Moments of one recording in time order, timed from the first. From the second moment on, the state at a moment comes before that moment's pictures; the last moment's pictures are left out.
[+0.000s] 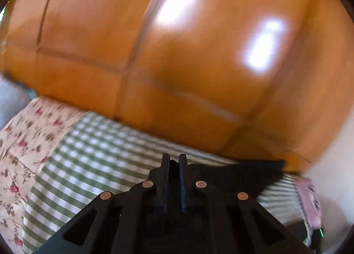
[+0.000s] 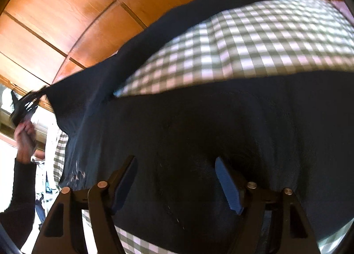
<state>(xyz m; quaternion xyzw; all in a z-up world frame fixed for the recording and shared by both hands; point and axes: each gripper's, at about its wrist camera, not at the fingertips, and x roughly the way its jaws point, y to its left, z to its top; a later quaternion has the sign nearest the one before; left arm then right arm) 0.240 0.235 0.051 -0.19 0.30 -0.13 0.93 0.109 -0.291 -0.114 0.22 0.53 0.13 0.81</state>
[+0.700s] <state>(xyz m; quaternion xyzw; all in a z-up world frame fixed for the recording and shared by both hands) 0.074 0.188 0.004 -0.18 0.32 -0.26 0.89 0.376 -0.242 -0.088 0.34 0.51 0.14 0.78</state>
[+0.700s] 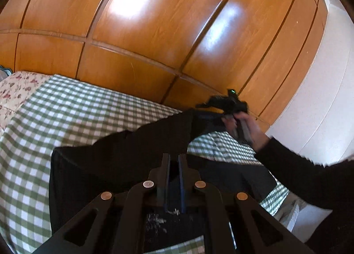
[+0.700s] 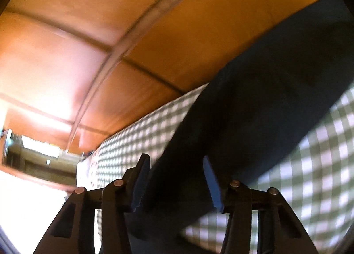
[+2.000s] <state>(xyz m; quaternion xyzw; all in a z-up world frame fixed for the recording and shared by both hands) 0.023 0.296 -0.088 -0.30 0.39 0.02 0.87 0.095 -0.257 -0.059 0.22 0.46 0.22 0.83</state>
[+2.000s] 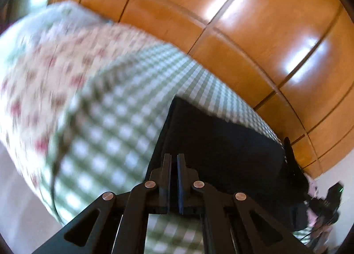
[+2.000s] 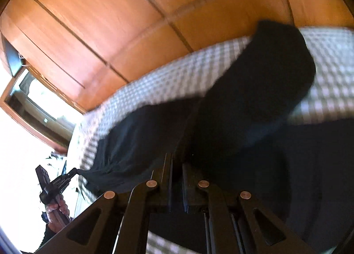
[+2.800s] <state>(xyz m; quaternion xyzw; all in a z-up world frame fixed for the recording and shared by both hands) 0.003 0.314 -0.099 -0.42 0.39 0.04 0.82 0.072 -0.276 -0.069 0.22 0.45 0.20 0.84</state>
